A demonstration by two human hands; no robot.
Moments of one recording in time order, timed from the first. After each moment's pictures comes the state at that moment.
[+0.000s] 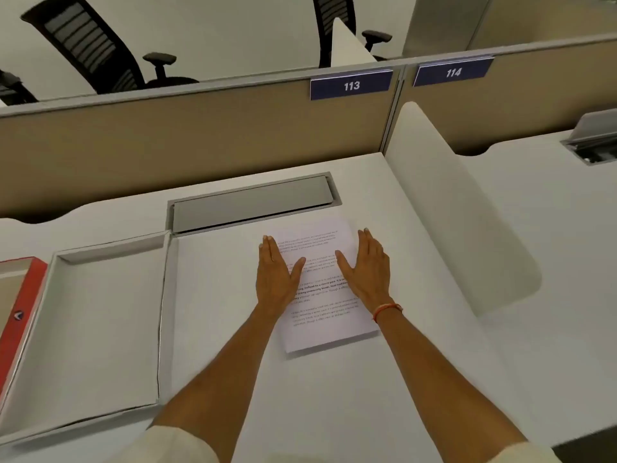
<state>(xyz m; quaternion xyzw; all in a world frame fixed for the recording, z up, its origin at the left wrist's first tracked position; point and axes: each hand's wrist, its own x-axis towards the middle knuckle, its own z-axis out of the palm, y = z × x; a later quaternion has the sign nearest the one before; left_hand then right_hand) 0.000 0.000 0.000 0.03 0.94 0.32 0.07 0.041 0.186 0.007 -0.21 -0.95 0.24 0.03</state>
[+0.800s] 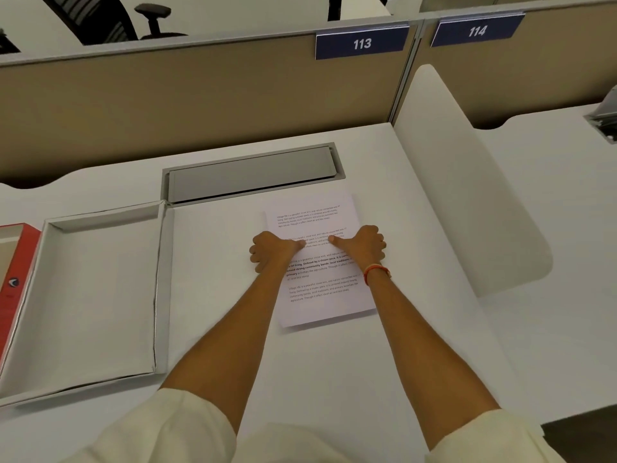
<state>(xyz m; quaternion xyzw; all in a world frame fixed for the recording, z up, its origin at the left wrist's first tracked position) -0.027 0.019 0.020 -0.30 0.86 0.37 0.20 0.008 0.185 0.005 -0.40 -0.84 0.35 -0.12</state>
